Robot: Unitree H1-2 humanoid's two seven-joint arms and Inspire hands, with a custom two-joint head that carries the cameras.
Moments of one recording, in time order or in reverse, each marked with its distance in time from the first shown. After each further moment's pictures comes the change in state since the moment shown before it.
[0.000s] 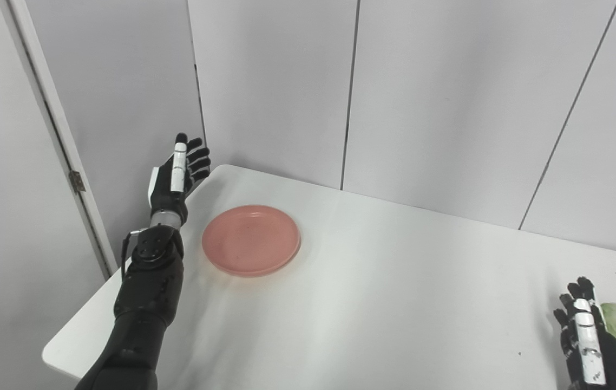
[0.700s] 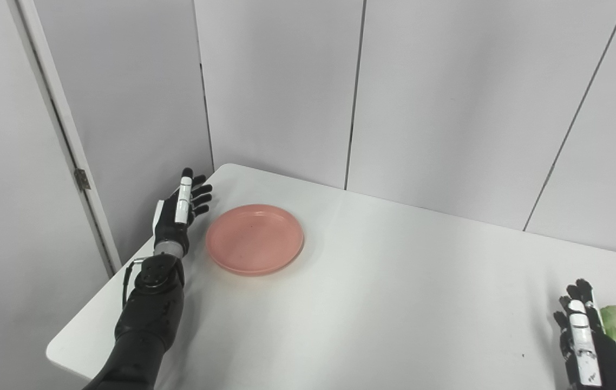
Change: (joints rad) left arm 0.049 -0.025 -0.030 0.130 -0.041 -0.030 -0.039; right arm 0.005 0.008 0.009 -0.006 -0.071 0.002 -0.034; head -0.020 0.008
